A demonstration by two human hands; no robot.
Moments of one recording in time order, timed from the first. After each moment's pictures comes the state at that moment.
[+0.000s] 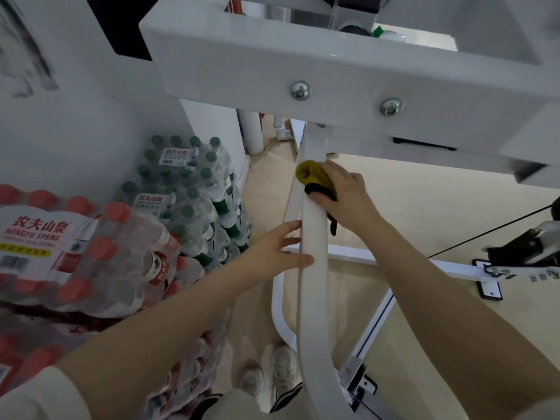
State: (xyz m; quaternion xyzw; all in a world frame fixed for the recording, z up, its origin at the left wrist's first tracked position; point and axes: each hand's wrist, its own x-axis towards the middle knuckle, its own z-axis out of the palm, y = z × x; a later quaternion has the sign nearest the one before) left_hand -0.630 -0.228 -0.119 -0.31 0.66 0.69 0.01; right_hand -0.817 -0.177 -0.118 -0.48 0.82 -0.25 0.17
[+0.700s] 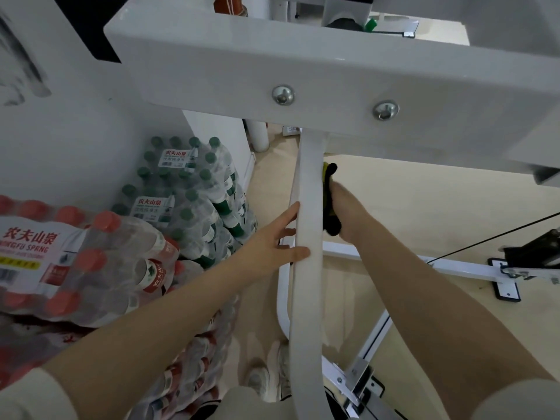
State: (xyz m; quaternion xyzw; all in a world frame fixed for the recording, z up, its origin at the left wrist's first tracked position) left_hand -0.649 -0.240 -0.111 -0.30 0.70 0.65 0.00; right_hand -0.820 -0.198 -0.130 -0.06 0.66 -0.55 0.51
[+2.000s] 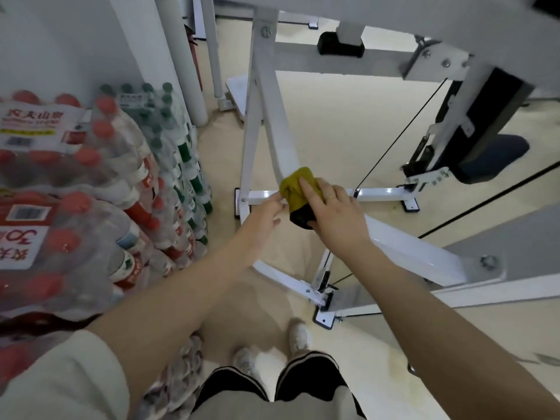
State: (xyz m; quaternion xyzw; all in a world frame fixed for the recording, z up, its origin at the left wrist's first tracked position) left_hand -0.483 -0.062 -0.112 -0.29 0.58 0.76 -0.01; right_hand -0.577 0.060 -0.117 -0.47 0.88 -0.02 -0.09
